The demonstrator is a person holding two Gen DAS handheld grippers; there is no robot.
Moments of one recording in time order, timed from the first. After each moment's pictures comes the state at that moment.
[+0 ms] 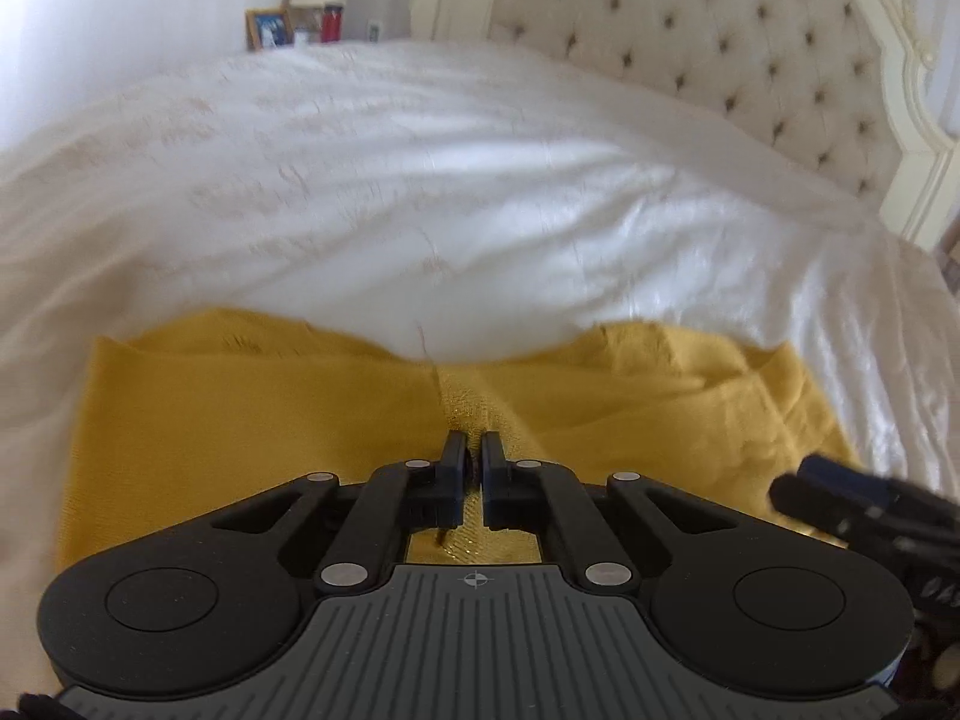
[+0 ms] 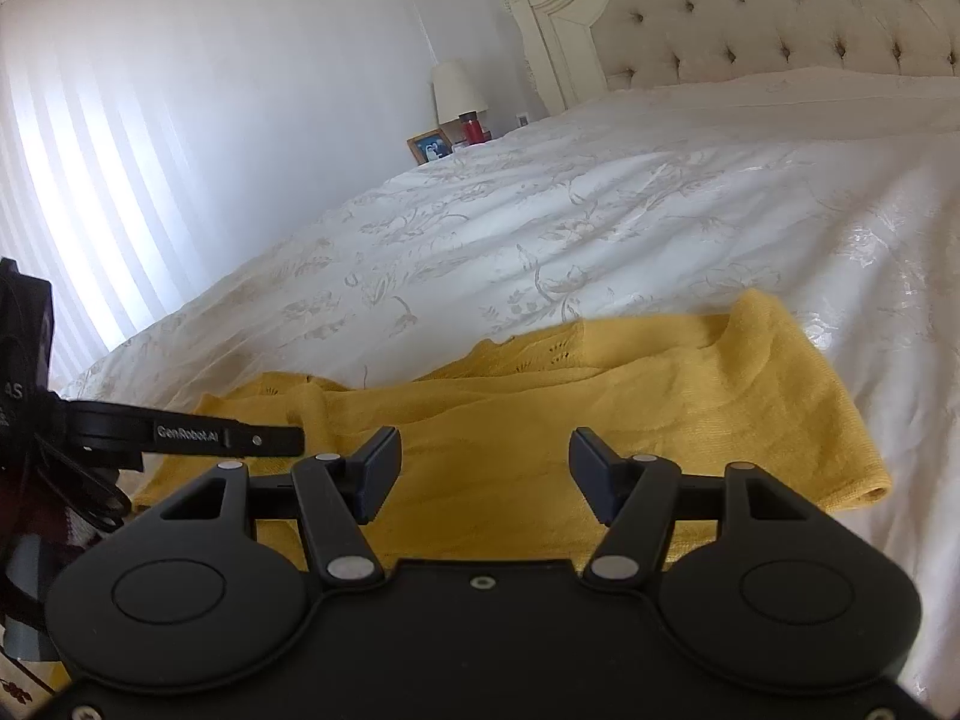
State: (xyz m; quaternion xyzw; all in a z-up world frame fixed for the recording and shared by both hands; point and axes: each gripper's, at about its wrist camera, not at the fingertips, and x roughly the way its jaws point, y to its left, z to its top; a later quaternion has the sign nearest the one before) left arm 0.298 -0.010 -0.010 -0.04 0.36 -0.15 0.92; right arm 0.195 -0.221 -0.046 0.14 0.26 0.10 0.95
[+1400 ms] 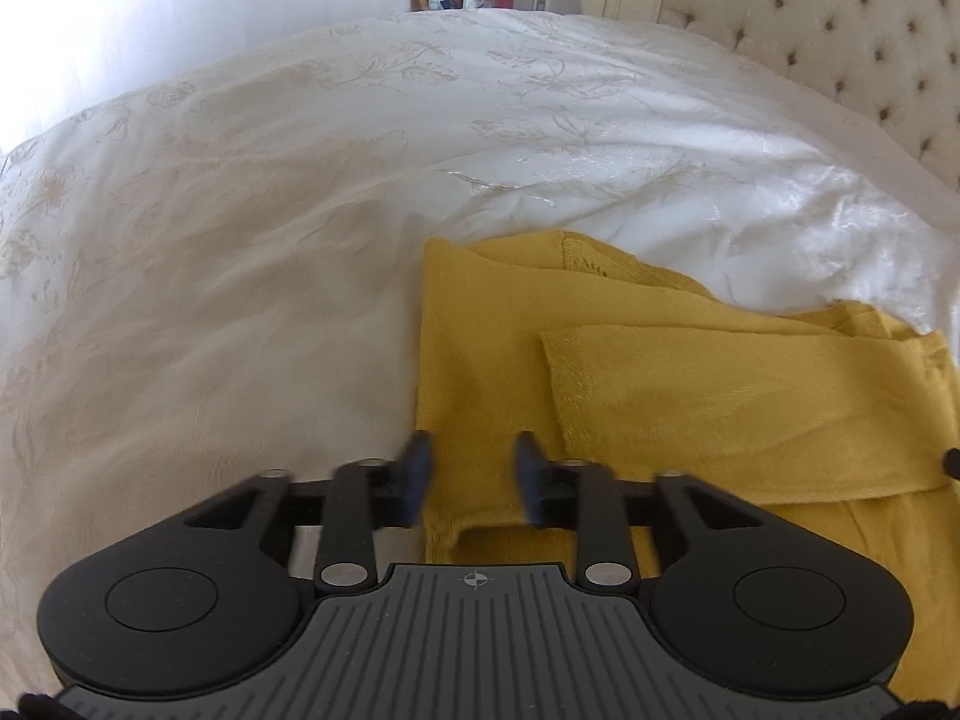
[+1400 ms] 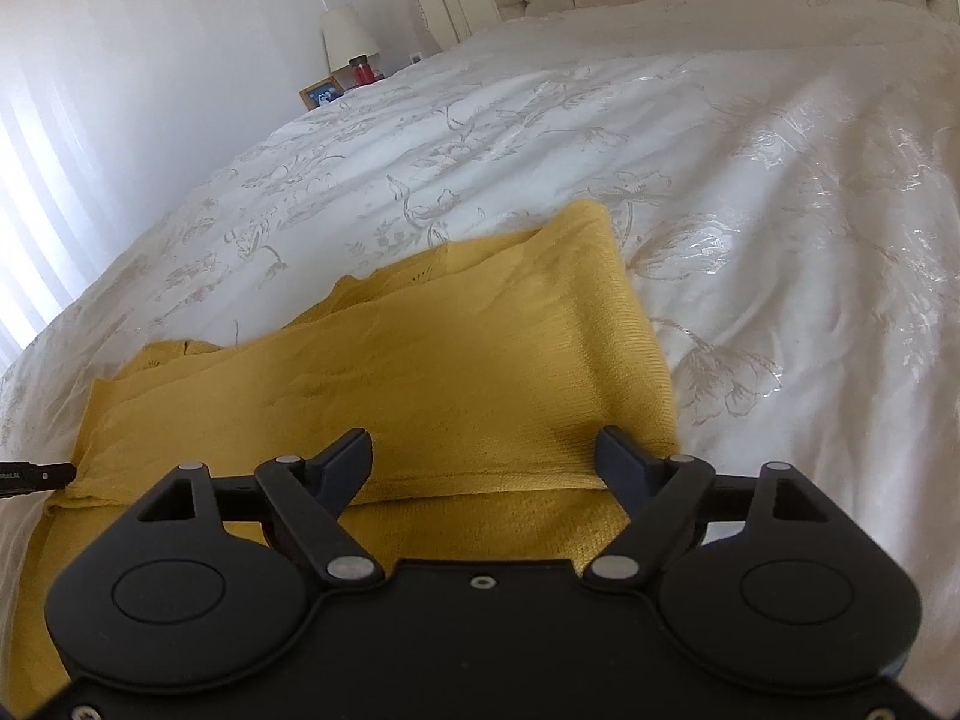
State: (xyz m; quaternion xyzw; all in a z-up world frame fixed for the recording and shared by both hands) left arm 0.280 0.114 -0.035 -0.03 0.41 -0.02 0.91; right arm 0.214 -0.248 -0.077 0.16 0.33 0.01 0.93
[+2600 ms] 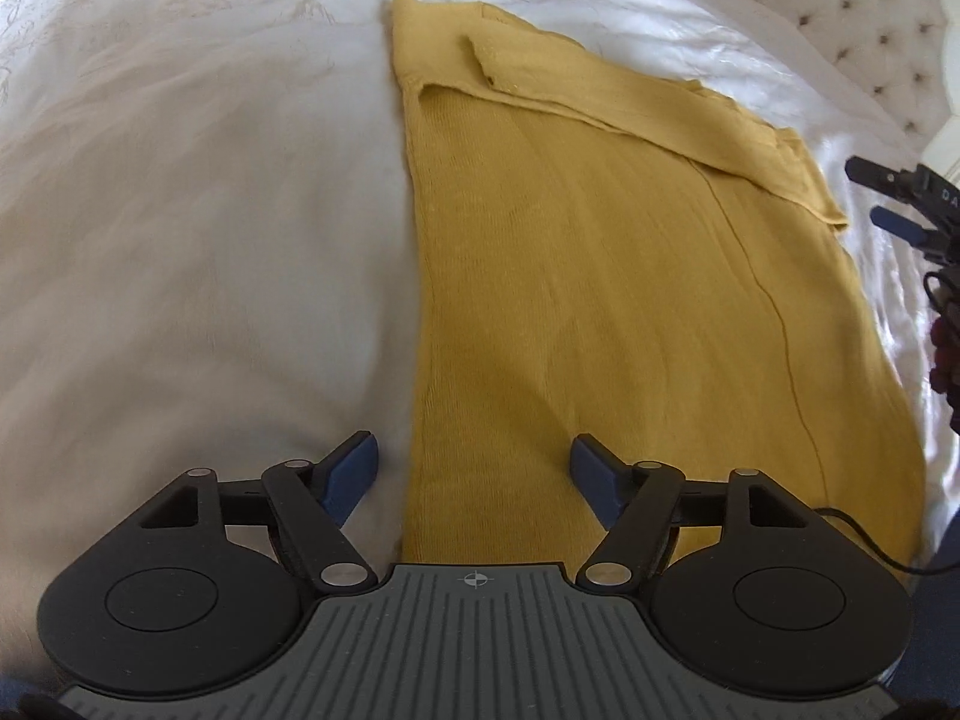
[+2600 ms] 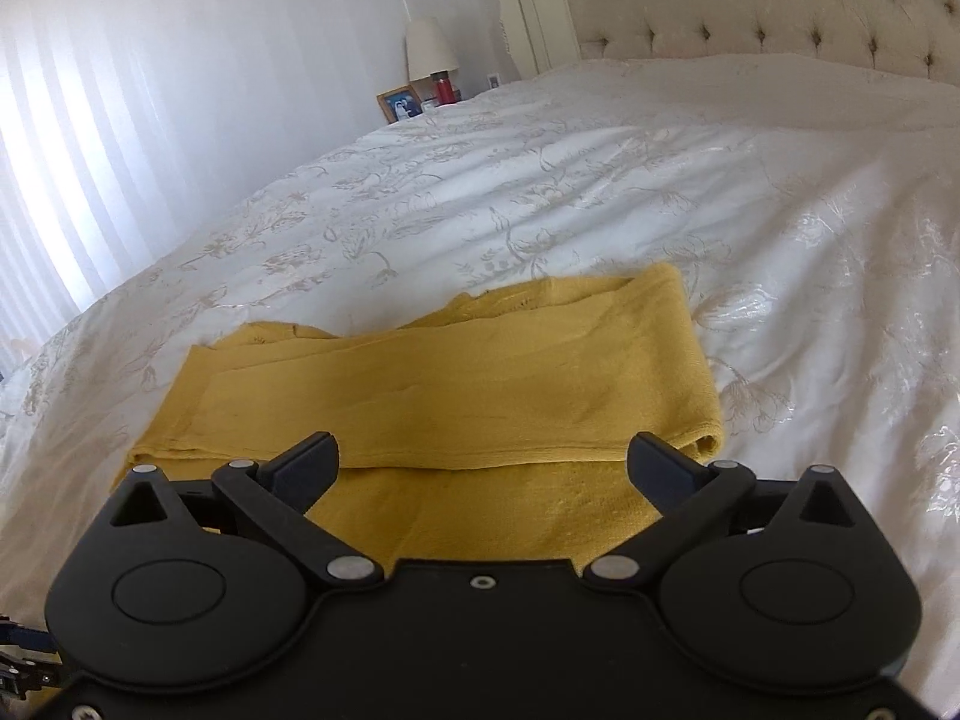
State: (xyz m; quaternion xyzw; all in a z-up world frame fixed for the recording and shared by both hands) left arm 0.110 0.129 -0.053 -0.07 0.52 -0.11 0.85; right arm 0.164 -0.216 -0.023 0.11 0.31 0.07 0.94
